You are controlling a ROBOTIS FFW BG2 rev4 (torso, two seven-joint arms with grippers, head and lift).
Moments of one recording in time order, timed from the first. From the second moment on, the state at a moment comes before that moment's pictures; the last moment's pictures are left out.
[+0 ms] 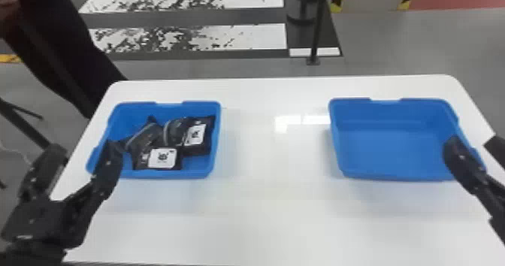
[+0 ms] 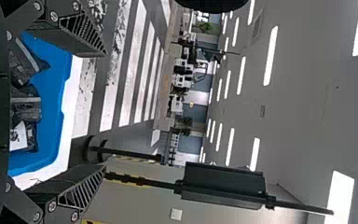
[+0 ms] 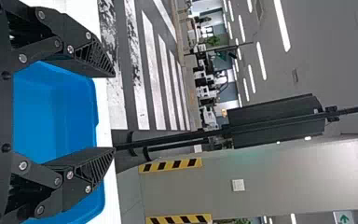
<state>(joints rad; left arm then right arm) 0.86 0.05 0.29 -2.28 0.39 -0.16 -0.20 0.79 0.00 -0.29 -2.38 -0.34 0.16 0.31</state>
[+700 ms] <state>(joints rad) 0.86 0.05 0.29 -2.28 0.40 -0.16 -0.20 0.79 0.00 -0.29 -2.38 -0.34 0.16 0.31</state>
